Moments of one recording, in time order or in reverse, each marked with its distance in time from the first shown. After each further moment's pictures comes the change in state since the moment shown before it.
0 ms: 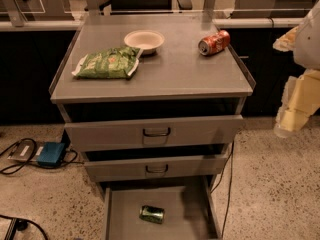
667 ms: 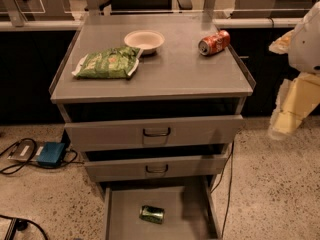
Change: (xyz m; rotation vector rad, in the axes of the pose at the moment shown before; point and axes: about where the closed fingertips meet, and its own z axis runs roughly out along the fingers) arm -0.006 0.003 0.006 0.000 -0.022 0.006
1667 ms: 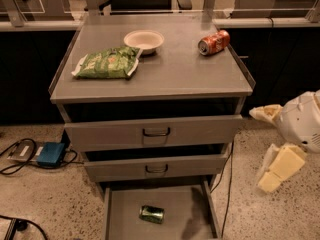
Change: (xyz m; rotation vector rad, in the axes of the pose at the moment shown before) arm 0.021 0.073 0.099 -0.230 -0.339 0.106
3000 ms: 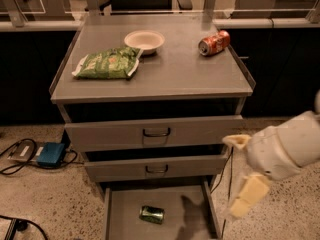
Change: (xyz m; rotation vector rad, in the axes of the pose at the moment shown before) arm 0.012 0.030 0.080 -0.108 -0.052 -0.013
